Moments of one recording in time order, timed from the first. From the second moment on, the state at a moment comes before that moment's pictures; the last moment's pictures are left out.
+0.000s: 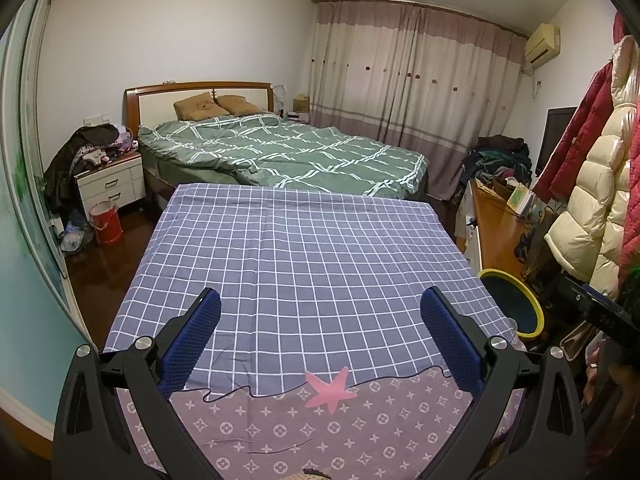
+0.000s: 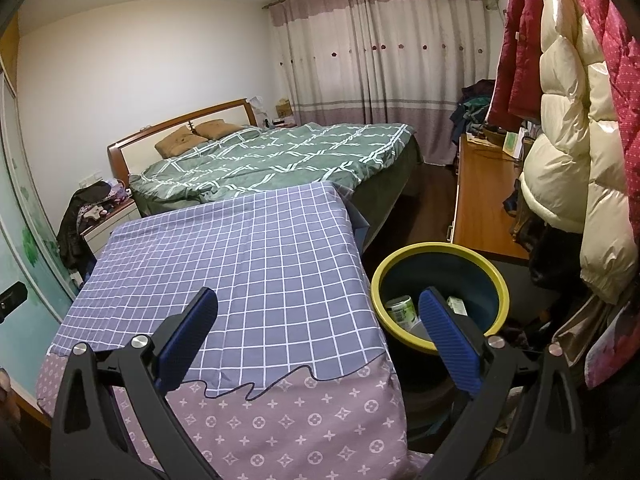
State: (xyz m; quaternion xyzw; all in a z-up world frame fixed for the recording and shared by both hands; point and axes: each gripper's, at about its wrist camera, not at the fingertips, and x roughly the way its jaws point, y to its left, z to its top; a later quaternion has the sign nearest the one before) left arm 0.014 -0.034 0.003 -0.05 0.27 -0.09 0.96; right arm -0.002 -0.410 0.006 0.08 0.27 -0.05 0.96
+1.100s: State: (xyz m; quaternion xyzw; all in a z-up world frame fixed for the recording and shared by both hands) left arm 0.030 -0.049 -0.010 -0.04 0.30 -0.10 0.95; right arm 0.004 -0.414 -0.004 0.08 0.28 -0.05 0.96
